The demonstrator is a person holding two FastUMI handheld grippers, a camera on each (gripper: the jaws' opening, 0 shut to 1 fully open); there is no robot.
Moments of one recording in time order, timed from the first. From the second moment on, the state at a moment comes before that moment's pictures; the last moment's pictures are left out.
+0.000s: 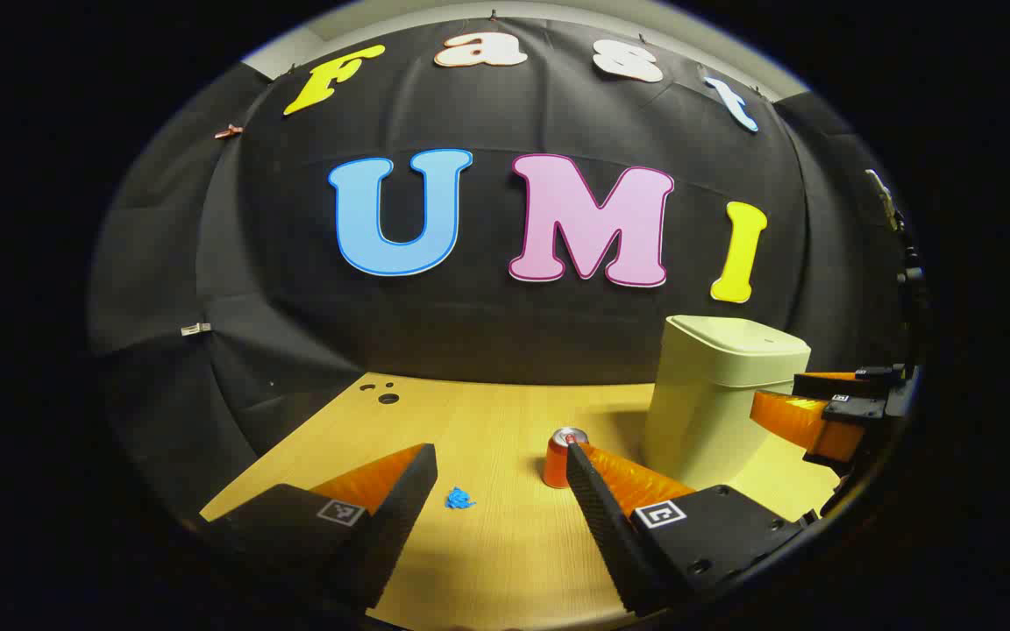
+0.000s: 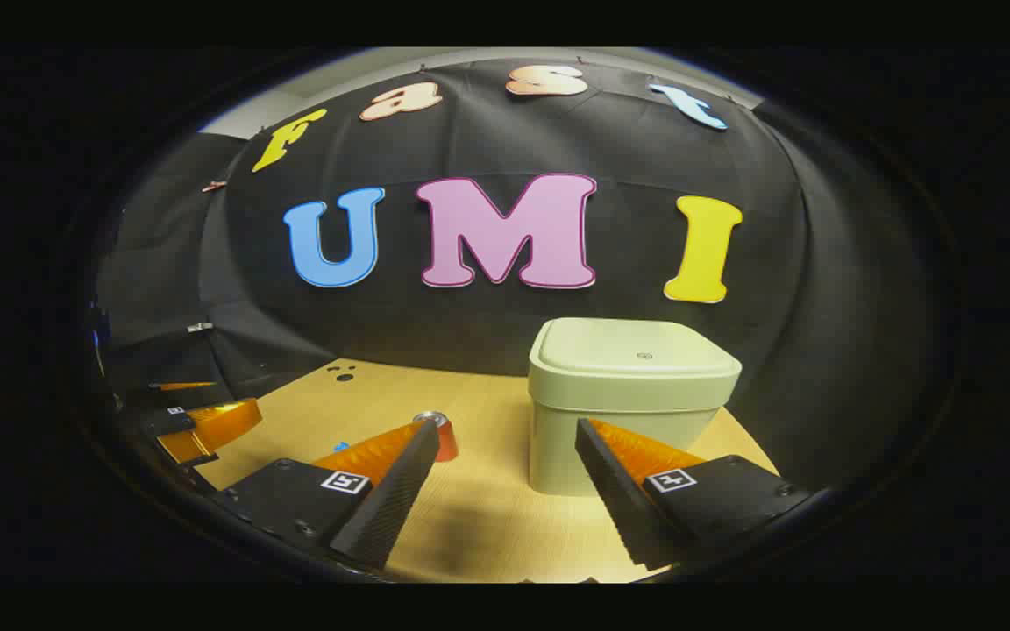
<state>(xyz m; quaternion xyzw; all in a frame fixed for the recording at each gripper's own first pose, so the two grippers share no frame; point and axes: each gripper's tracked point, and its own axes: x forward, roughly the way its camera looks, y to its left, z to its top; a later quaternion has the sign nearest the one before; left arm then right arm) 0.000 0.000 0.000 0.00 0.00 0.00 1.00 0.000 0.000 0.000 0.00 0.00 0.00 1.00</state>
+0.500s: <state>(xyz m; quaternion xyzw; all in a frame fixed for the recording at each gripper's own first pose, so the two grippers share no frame) -0.002 0.007 -0.006 -0.01 0.00 -0.01 1.00 -0.006 -0.016 0.004 0.00 -0.01 -0.03 1.00</state>
